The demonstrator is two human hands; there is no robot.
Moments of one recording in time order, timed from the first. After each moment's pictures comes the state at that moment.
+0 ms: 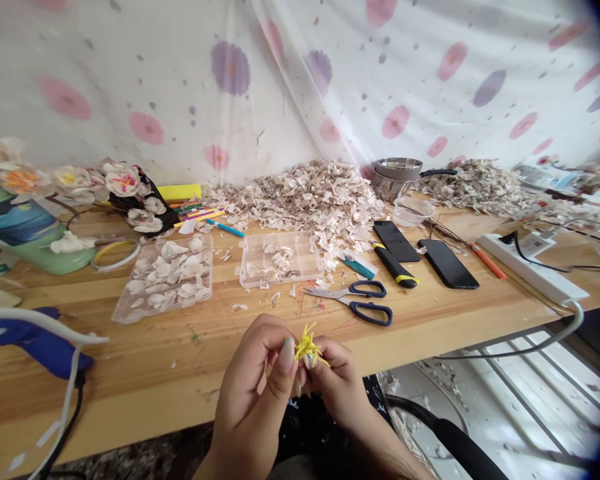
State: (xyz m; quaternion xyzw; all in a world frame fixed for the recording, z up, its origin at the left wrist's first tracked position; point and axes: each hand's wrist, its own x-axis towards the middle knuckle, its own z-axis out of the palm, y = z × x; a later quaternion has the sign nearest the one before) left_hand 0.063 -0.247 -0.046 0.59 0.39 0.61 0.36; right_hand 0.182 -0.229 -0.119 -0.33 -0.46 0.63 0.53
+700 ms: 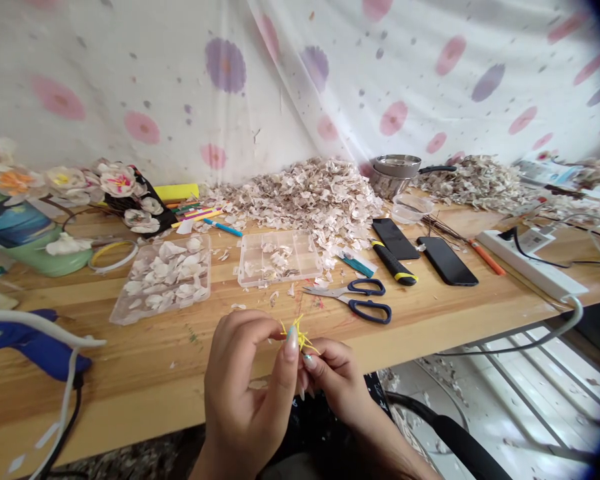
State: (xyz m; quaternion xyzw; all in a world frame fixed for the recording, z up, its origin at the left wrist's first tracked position) left_hand 0.057 -0.241 -0.051 0.66 0.47 0.58 0.09; right_hand 0.191 -0.228 -0.122 -0.31 -0.49 0.64 0.50
